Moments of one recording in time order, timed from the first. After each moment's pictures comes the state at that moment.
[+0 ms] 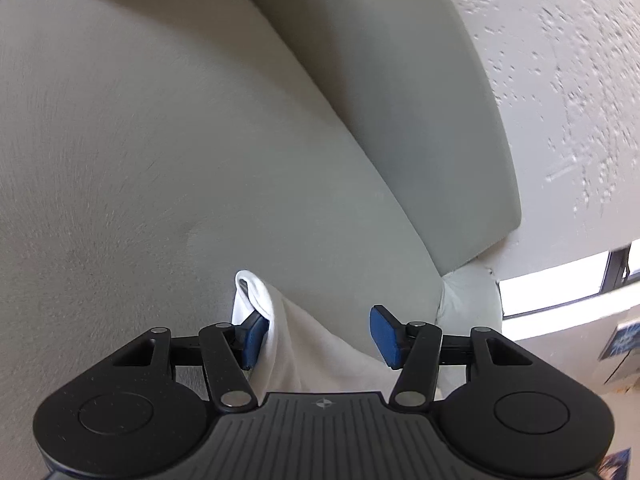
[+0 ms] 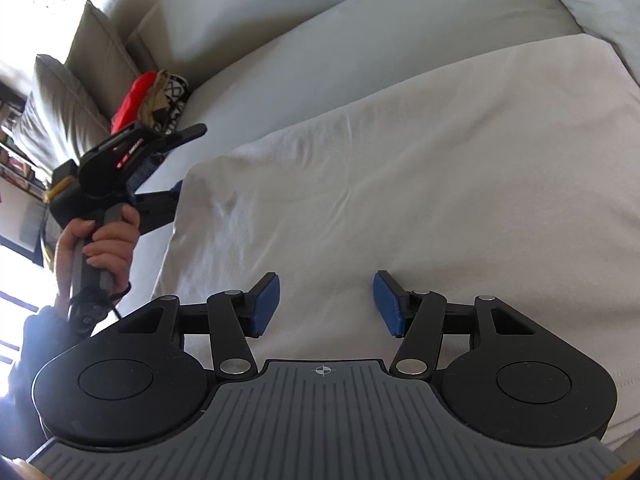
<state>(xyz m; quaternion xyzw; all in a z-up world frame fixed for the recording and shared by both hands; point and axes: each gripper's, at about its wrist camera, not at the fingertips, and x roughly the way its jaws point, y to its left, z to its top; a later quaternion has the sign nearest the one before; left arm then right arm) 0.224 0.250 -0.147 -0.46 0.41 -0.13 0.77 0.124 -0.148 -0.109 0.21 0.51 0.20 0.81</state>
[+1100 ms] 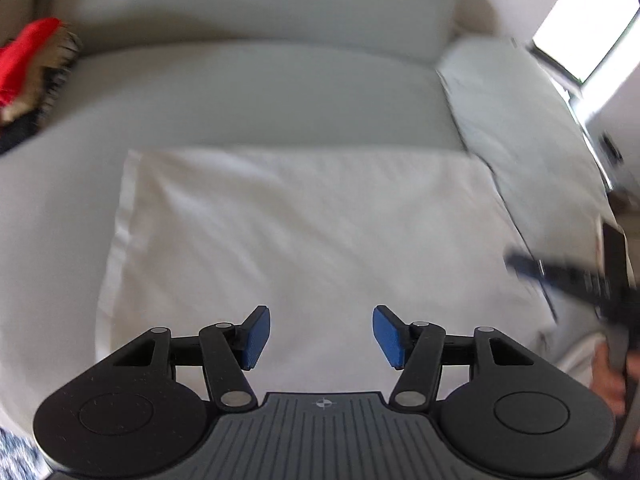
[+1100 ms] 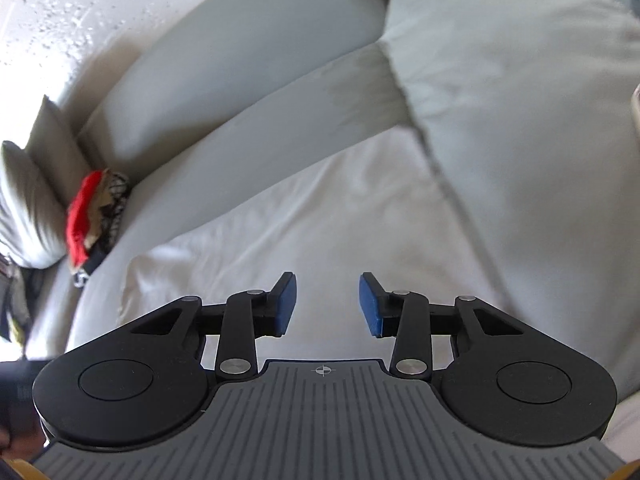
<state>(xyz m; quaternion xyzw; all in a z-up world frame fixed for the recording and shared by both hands) 0.083 0.029 -0.029 -0.05 0.54 -0.11 0.83 0.089 -0.288 -0.067 0.23 0.43 0.07 0.87</state>
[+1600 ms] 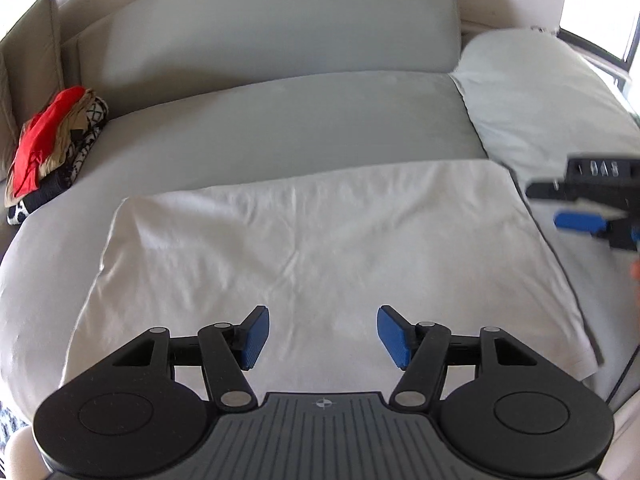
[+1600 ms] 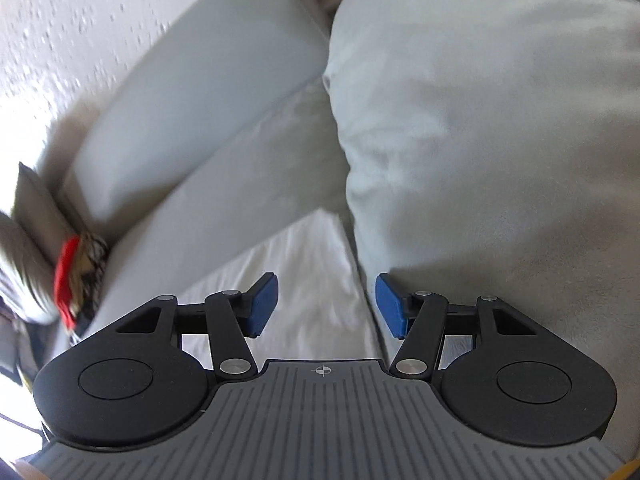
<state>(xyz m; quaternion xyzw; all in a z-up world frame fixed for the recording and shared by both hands) 0.072 -0.078 -0.058 0.05 0.47 -0.01 0.88 0.161 -0.364 -0.112 0.29 0.41 0.06 0.86</state>
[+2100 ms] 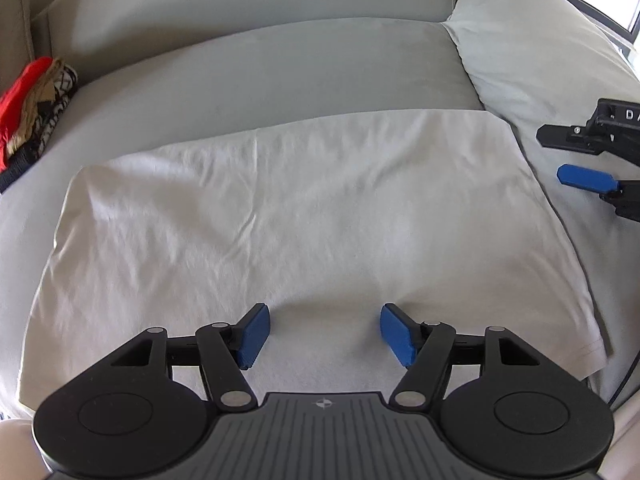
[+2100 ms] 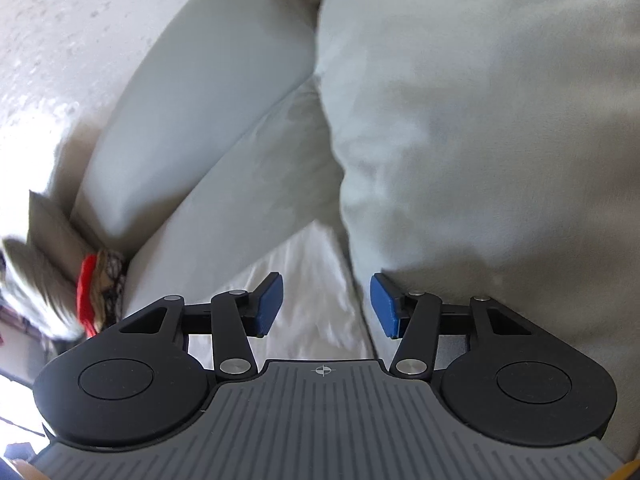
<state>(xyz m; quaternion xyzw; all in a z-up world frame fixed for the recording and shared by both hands) 0.102 -0.084 -0.095 0.03 0.53 -0.01 0.85 0.183 -0.387 -0.112 0.34 0.43 0.07 0.83</state>
